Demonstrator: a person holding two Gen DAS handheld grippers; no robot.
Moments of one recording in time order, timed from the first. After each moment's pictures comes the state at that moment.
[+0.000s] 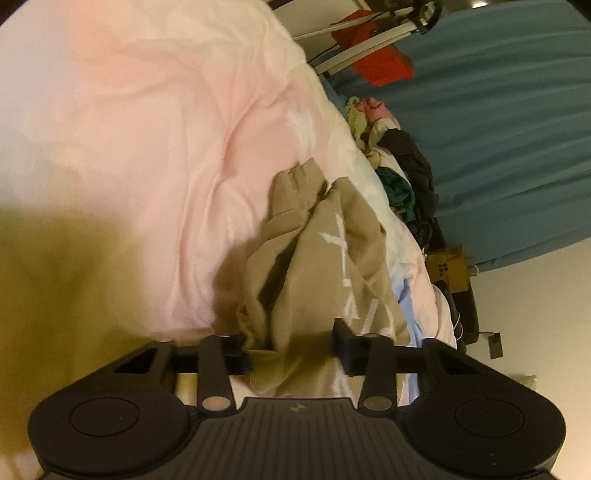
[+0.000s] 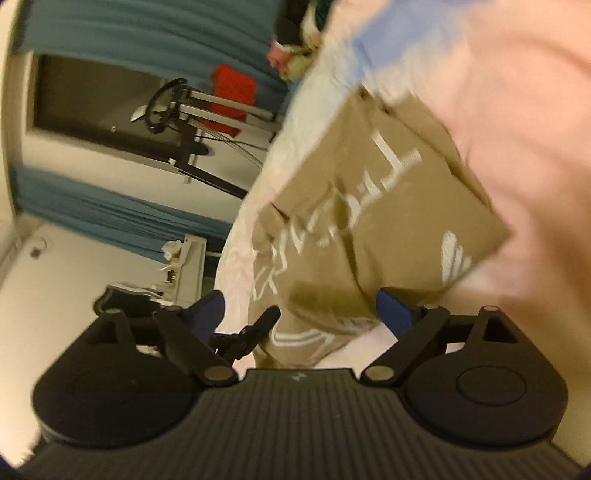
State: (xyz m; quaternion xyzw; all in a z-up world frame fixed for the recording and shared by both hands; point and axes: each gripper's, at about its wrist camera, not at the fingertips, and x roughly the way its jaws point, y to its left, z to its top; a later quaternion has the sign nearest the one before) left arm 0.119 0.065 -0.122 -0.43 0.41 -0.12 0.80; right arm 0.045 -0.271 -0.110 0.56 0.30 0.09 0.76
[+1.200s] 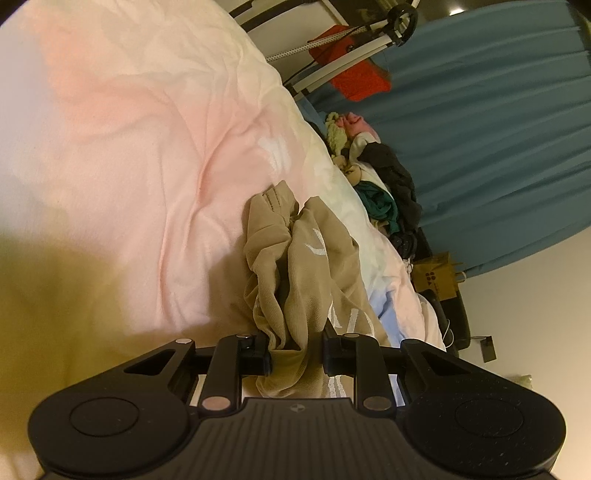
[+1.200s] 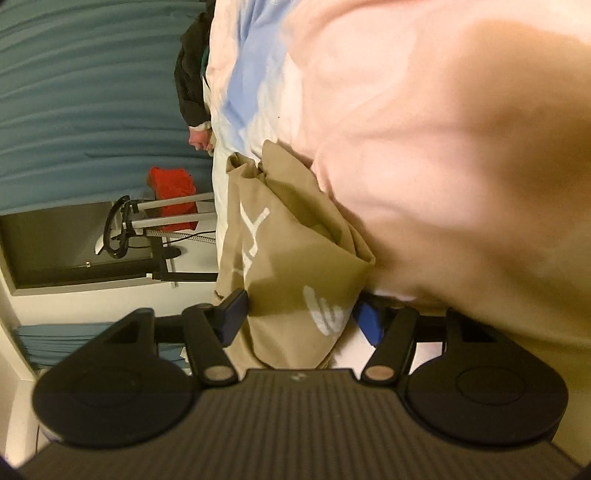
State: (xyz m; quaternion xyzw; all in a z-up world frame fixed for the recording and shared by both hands) left arm 0.116 0.072 -0.113 -0.42 0.38 -0.13 0.81; right arm 0.043 -0.294 -0.162 0.70 0.25 -0.03 0.67
